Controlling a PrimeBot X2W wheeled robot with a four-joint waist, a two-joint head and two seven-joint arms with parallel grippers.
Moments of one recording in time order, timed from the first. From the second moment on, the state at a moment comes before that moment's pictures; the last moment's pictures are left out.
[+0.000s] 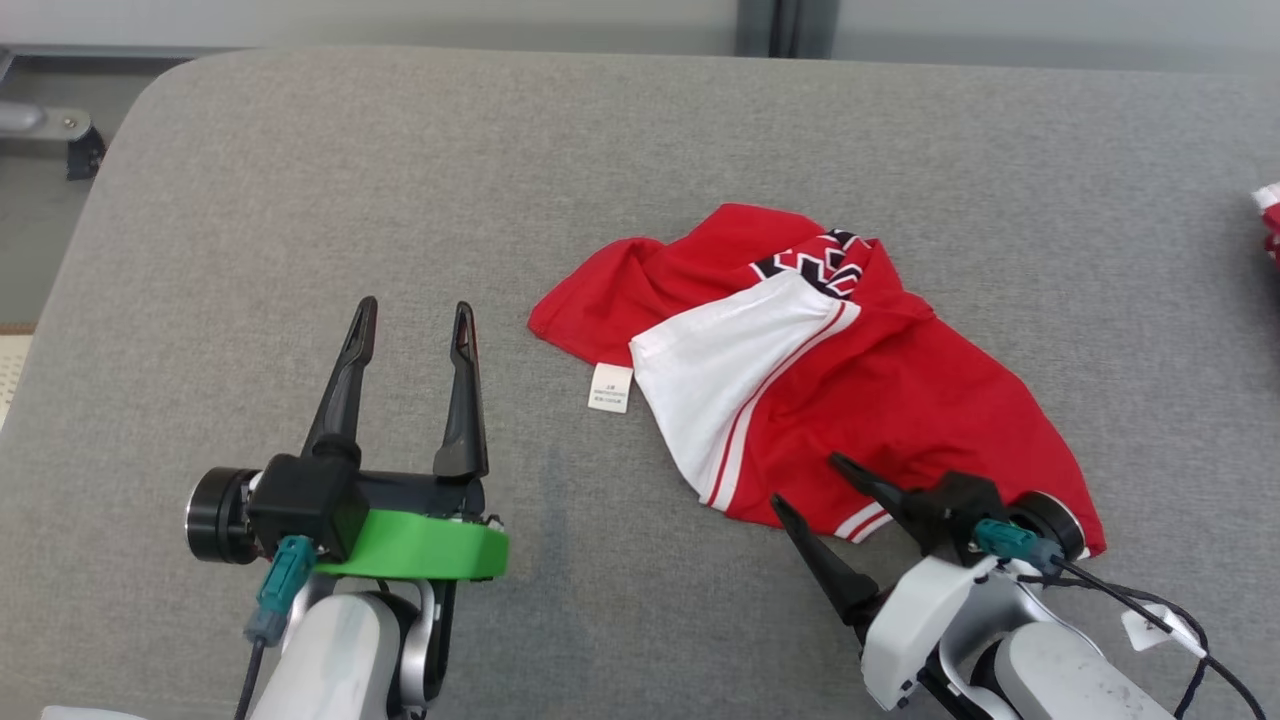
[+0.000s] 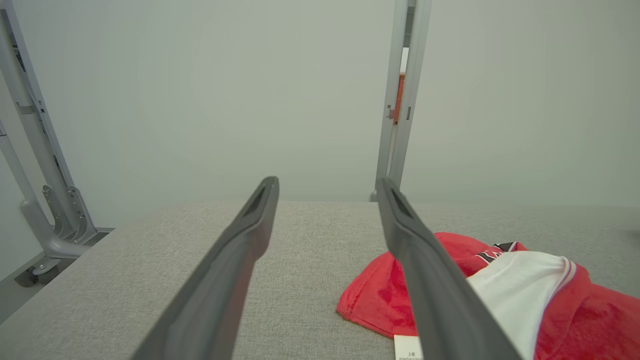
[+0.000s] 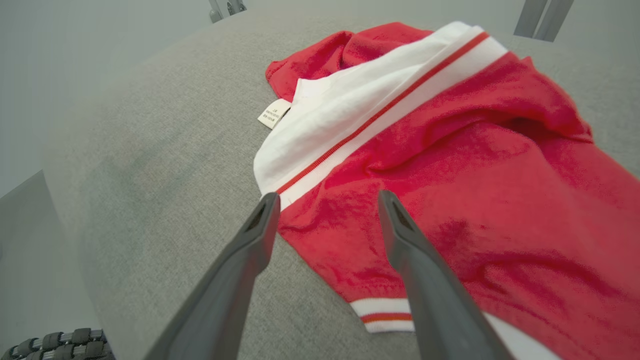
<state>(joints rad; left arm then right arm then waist) -0.22 0.12 -0.32 0.04 -0.27 0.13 -0.26 -0.17 -0.30 0.50 0.12 0.33 0.13 0.01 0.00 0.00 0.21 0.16</state>
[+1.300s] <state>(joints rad) -0.23 0.08 -0.21 0.07 -0.17 0.06 -0.26 -0.08 -0.14 -0.01 0.16 0.47 0.13 -0.20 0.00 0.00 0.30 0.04</state>
